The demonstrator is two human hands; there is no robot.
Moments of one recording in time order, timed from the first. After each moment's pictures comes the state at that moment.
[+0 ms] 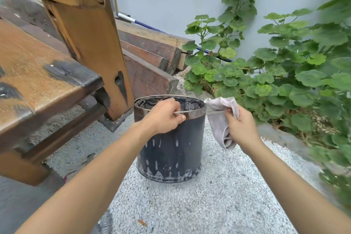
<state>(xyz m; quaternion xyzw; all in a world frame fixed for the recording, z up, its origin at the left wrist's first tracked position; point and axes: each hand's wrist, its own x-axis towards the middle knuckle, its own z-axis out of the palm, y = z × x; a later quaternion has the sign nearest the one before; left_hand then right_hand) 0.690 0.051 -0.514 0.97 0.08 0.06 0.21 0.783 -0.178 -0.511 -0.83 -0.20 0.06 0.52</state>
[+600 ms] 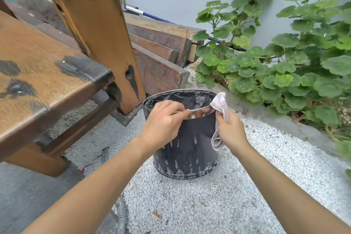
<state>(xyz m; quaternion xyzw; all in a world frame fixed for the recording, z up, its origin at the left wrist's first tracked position) 0.642 0.056 -0.553 0.95 -0.03 0.31 0.05 0.758 -0.130 -0.557 -0.83 -0.16 0.11 0.52</state>
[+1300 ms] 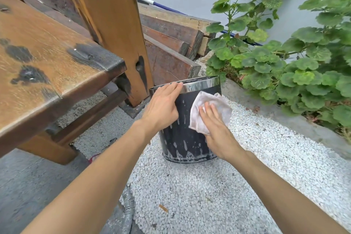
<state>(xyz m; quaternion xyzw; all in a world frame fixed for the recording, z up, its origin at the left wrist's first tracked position) 0.644 0.096 -0.544 0.97 0.12 0.14 0.13 0.739 -0.105 -0.609 -0.84 -0.47 0.11 0.27</state>
